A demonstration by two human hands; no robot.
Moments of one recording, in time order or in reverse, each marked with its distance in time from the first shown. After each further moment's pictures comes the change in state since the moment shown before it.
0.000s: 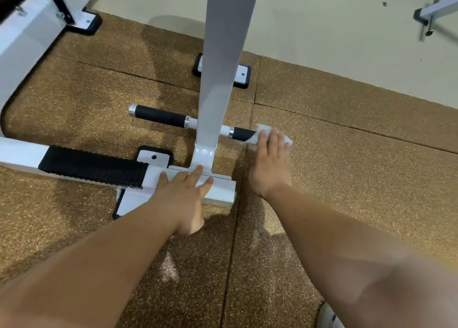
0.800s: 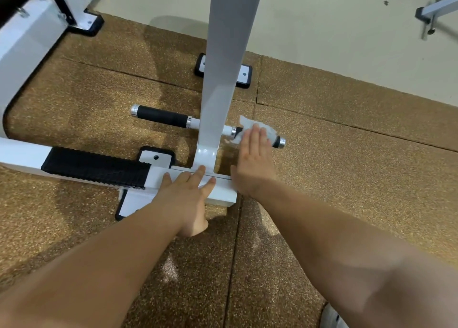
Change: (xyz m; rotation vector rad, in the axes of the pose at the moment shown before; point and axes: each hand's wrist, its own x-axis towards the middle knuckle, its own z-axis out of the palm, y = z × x) left_hand -0.002 0.003 -0.002 0.007 0.004 -0.002; right_hand 0.004 -0.041 -0.007 -0.017 -0.112 -0.094
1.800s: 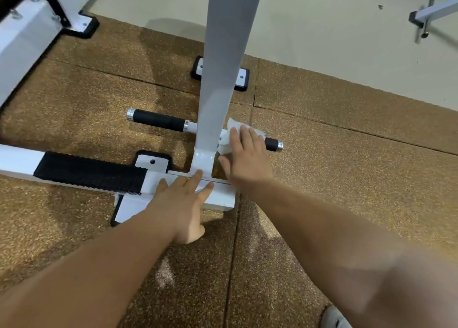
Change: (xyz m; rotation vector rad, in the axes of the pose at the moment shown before) left_hand 0.003 -0.005 0.003 0.016 0.010 0.023; right_hand 0.010 -0.003 -0.006 0.039 0.192 -0.108
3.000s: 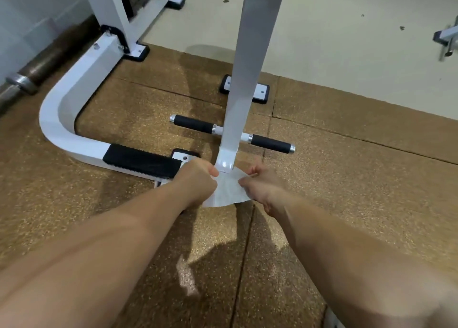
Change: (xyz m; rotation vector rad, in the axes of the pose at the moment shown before) left_hand -0.051 0.003 -0.028 -0.944 0.335 -0.322; right_hand -0.074 -0.033 -0.048 1.027 -0.252 0.541
